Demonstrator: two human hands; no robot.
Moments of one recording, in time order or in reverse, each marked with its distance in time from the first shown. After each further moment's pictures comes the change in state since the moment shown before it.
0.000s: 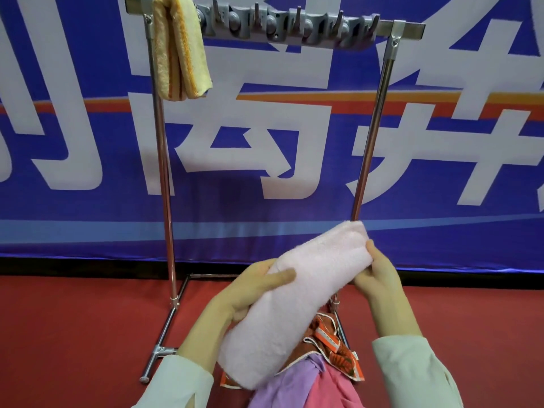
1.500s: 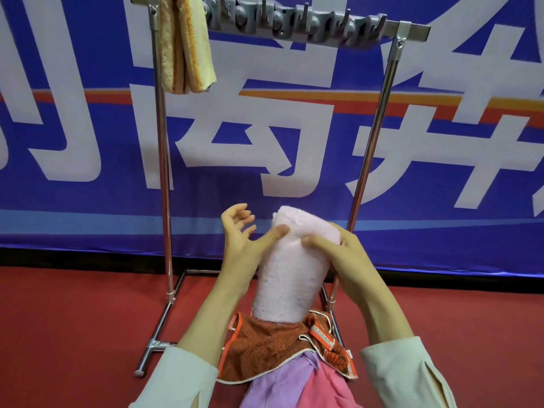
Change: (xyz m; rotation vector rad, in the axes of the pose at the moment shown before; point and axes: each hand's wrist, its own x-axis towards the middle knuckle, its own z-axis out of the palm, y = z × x) left_hand 0.005 0.027 0.004 0.008 0.602 0.535; right_hand -0.039 0.015 0.052 -1.041 -0.266 -0.263
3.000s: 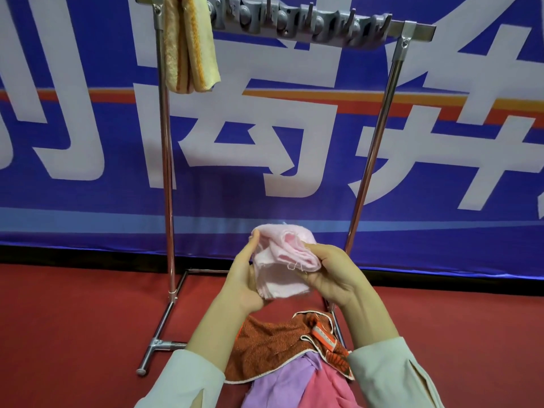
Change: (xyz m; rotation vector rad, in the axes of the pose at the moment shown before) left_hand -0.006 -0.022 -0.007 -0.683 -0.225 -0.916; right_hand 0.011 0.013 0.024 0.763 -0.173 0.387
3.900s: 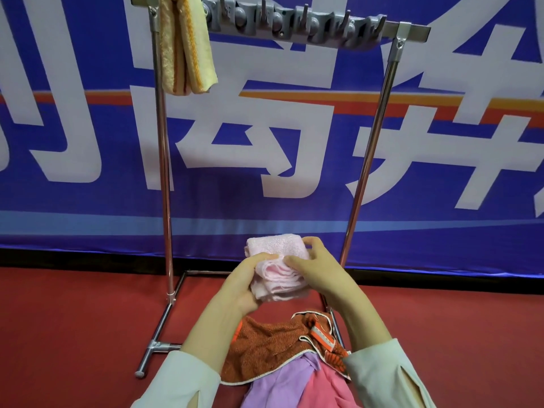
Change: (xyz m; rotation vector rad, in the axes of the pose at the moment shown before) left_hand 0.013 -0.005 -0.005 0.179 0.160 0.048; right_hand -0.002 0.007 0.001 -1.021 0.235 -0.120
